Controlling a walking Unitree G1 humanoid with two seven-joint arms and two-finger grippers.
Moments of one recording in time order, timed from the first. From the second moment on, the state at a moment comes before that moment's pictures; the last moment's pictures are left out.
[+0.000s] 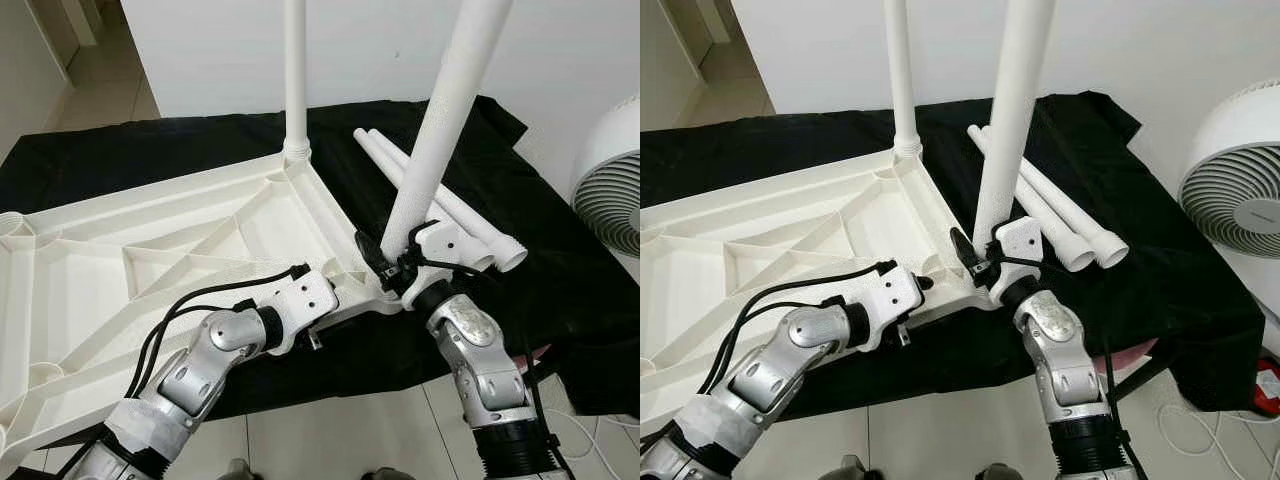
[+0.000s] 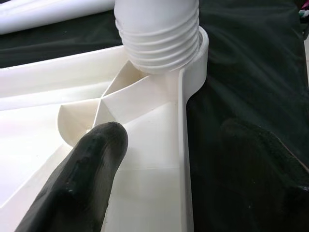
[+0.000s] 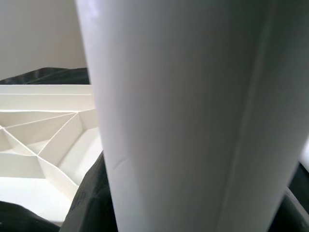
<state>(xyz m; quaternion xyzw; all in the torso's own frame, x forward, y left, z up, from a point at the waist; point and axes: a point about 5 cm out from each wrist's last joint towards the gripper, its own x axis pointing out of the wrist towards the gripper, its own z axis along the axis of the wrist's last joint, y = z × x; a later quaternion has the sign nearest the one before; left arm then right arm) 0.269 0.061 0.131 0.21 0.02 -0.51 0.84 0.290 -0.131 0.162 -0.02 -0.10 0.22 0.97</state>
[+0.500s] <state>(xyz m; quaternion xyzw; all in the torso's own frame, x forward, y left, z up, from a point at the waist) 0.266 0.061 0.132 0.21 0.03 -0.50 0.84 0.291 -0.142 0.151 0.00 -0.10 0.22 0.97</state>
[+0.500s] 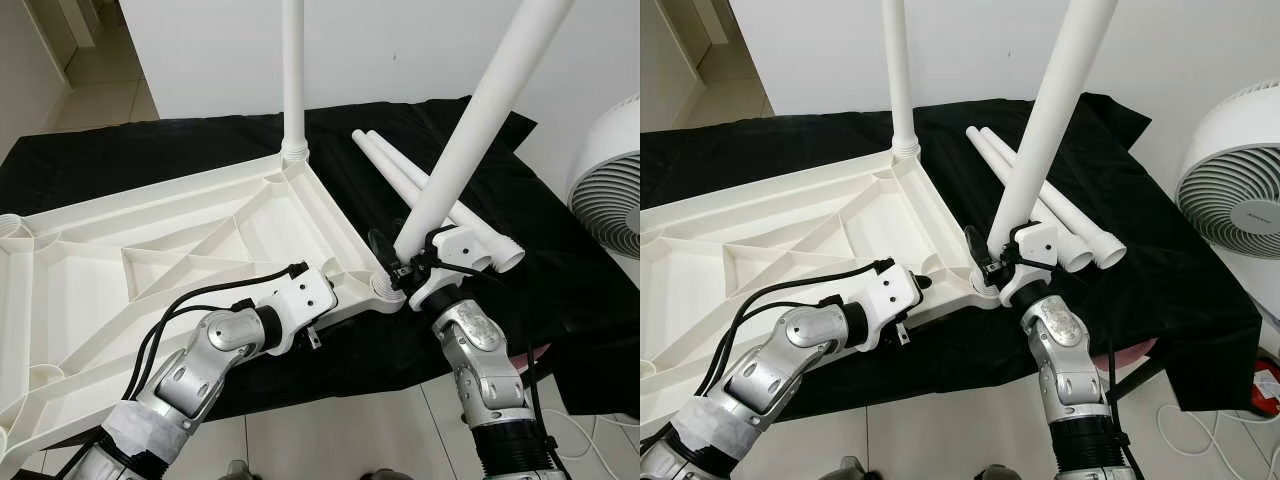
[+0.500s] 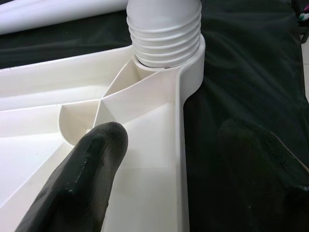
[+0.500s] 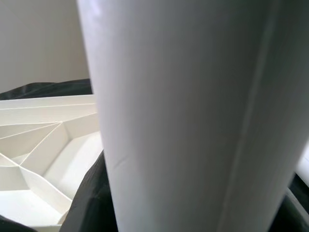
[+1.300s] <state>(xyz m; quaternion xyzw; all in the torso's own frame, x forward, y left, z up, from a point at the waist) 0.264 0.061 0.136 0.20 0.03 -0.50 0.84 0.301 -0.137 0.149 -0.04 -0.07 0.27 0.96</state>
